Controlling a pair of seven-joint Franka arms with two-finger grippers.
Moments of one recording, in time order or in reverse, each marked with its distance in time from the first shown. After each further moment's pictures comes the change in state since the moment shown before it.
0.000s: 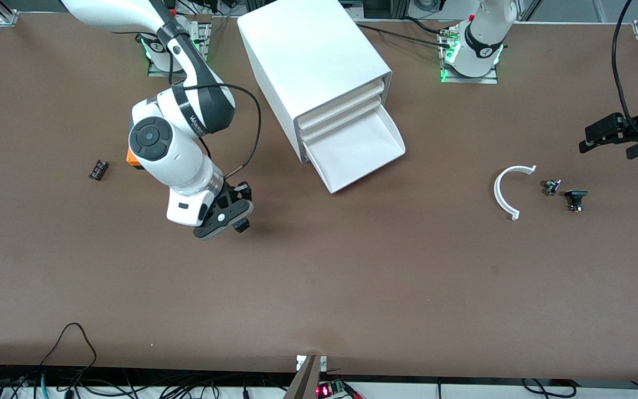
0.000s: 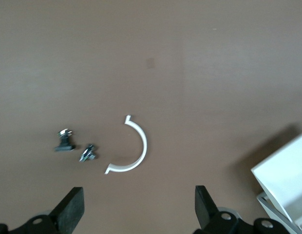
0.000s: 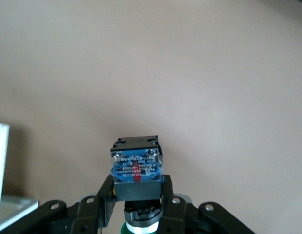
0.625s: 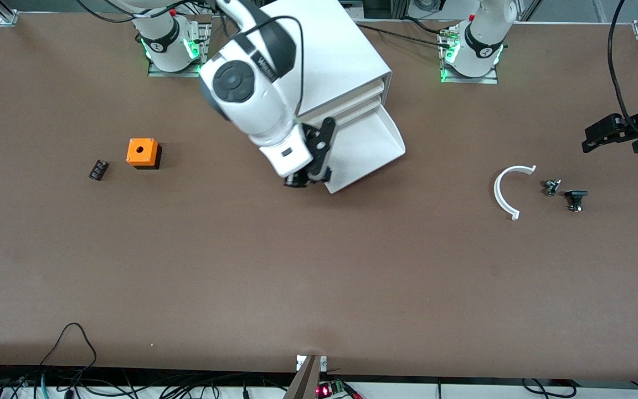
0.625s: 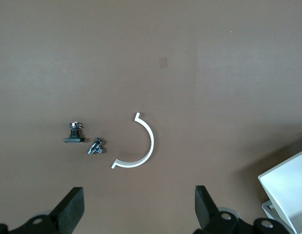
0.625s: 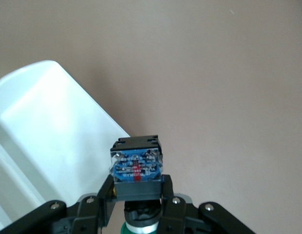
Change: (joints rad) left arm -0.005 0.004 0.002 0.004 0.026 -0.004 -0.055; right arm 0.103 0.047 0.198 0.128 0.004 -0.015 -0.342
